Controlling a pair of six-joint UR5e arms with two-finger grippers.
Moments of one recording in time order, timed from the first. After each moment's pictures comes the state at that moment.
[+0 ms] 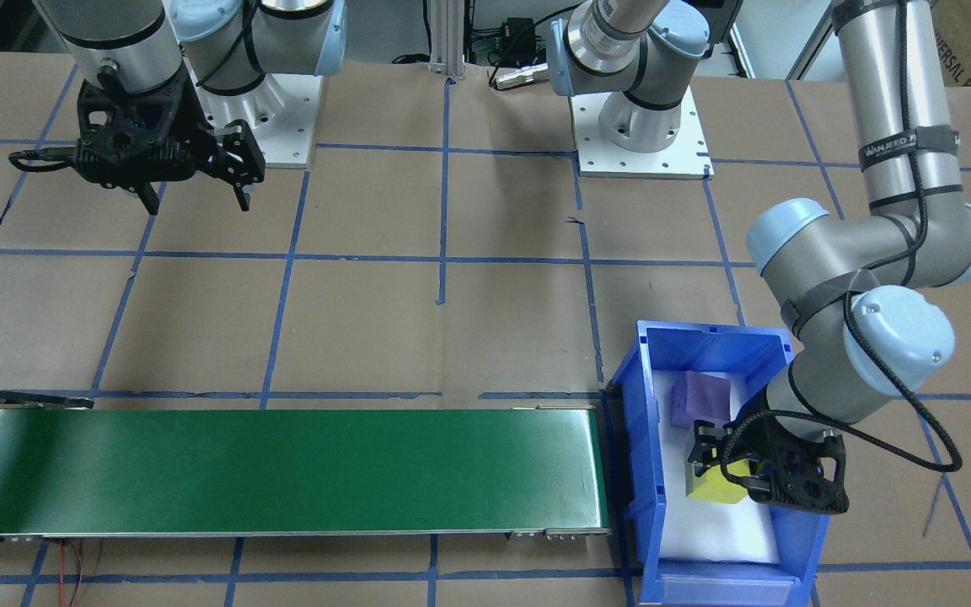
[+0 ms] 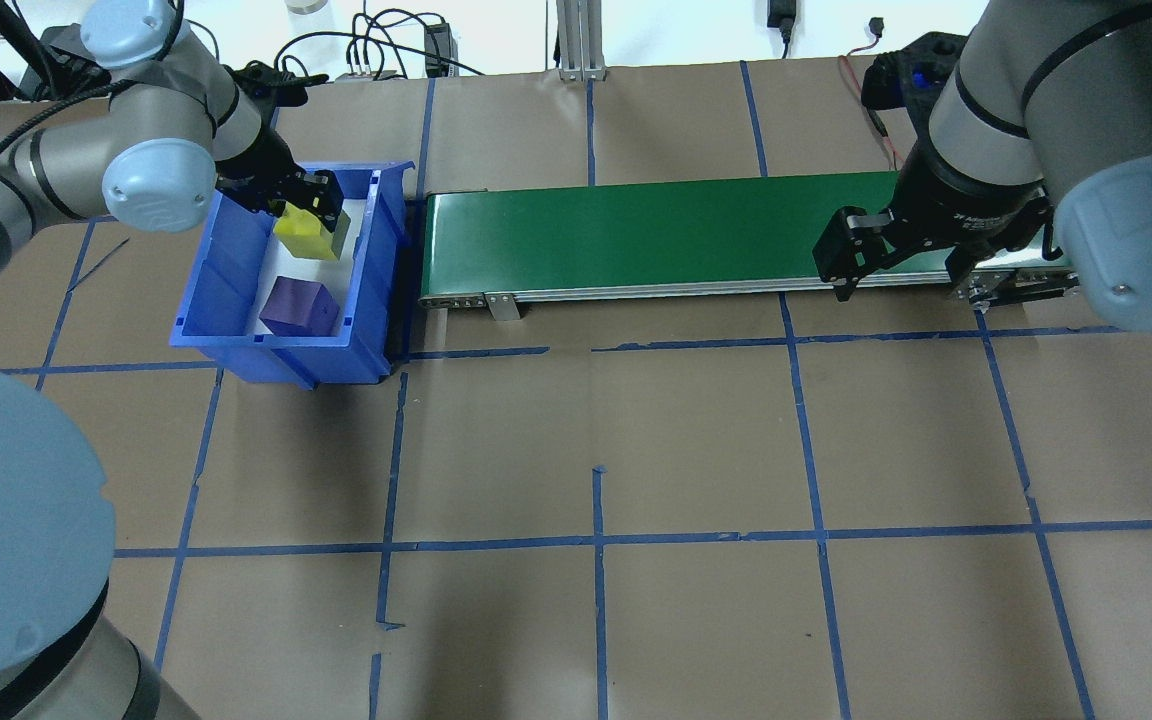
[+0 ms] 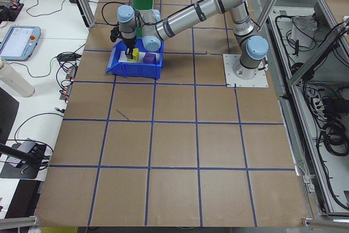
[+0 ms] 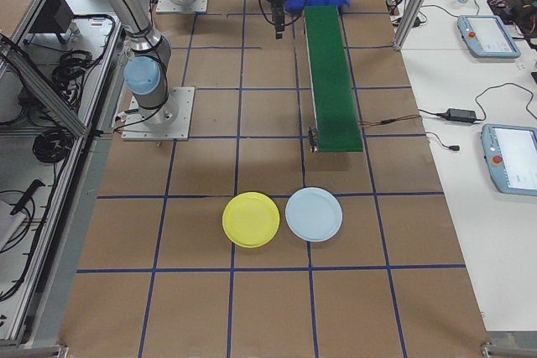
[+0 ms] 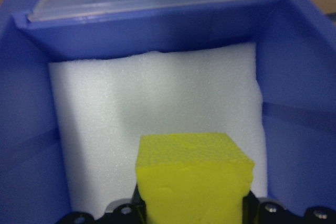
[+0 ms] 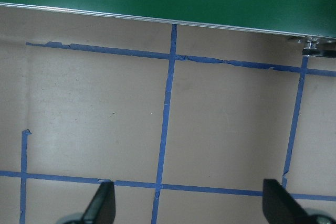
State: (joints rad) left arm -1.40 -2.04 -1.54 -1.04 1.48 0.33; right arm 1.57 -1.67 1.75 -1.69 -1.60 -0.12
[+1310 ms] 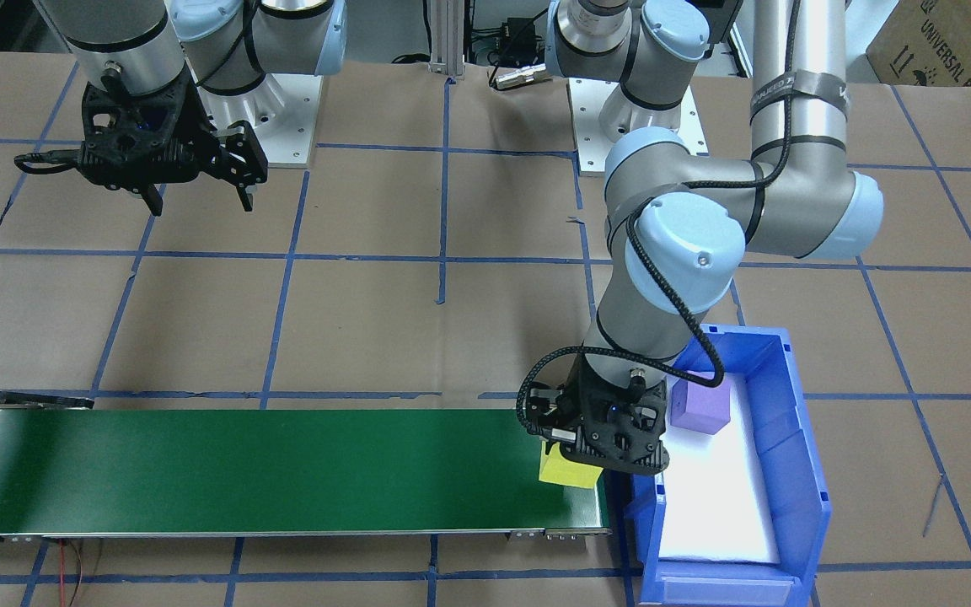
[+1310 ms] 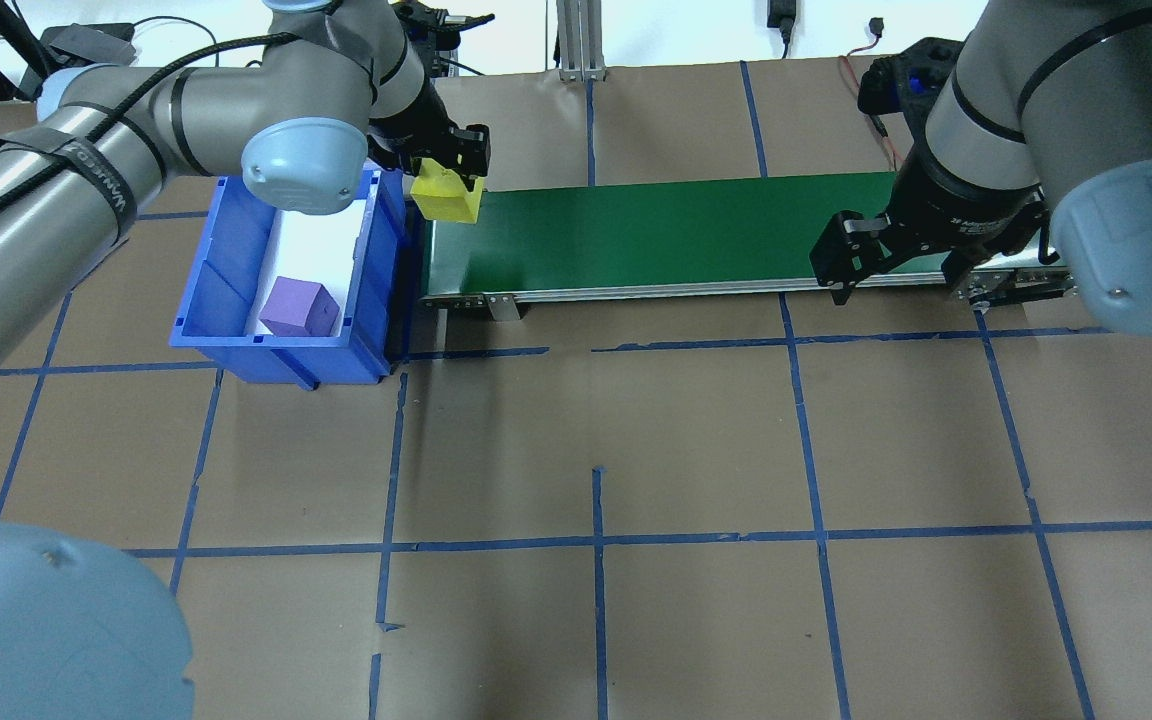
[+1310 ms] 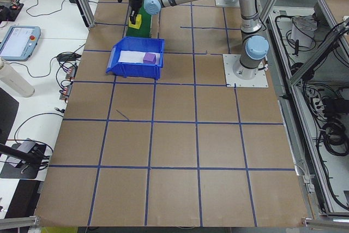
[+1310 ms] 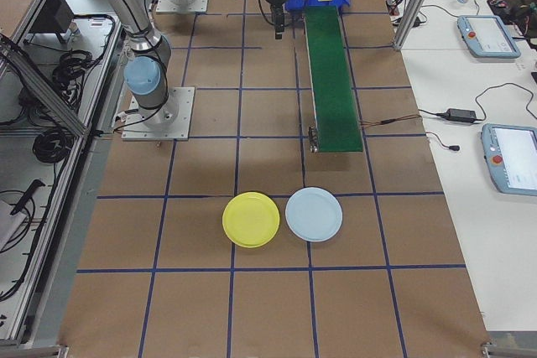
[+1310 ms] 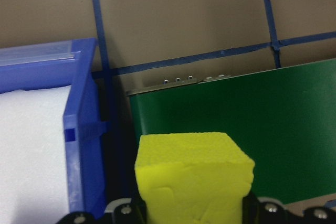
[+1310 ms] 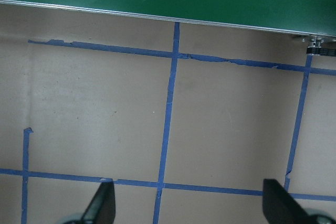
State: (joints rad) left arm -1.68 -2.03 -1.47 -1.02 1.50 0.05; right arm 1.57 -1.67 1.76 -1.69 -1.60 -0.12
